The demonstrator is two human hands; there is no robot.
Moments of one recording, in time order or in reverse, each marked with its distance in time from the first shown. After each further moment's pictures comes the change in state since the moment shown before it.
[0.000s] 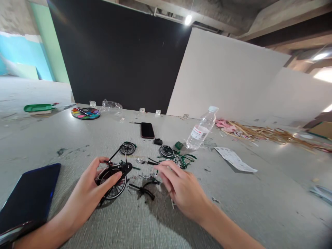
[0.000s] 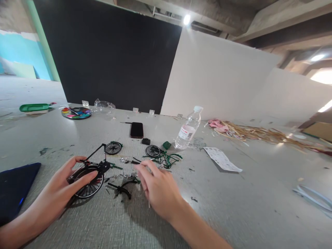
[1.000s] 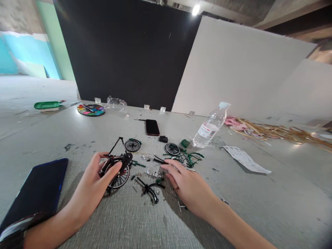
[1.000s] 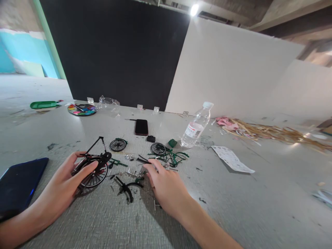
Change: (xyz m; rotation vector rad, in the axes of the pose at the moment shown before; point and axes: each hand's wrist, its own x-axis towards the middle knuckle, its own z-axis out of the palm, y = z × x) left_hand 0.003 0.004 0.001 -0.030 0.112 0.019; right_hand -0.002 0.022 0.020 -0.105 -0.071 -0.003
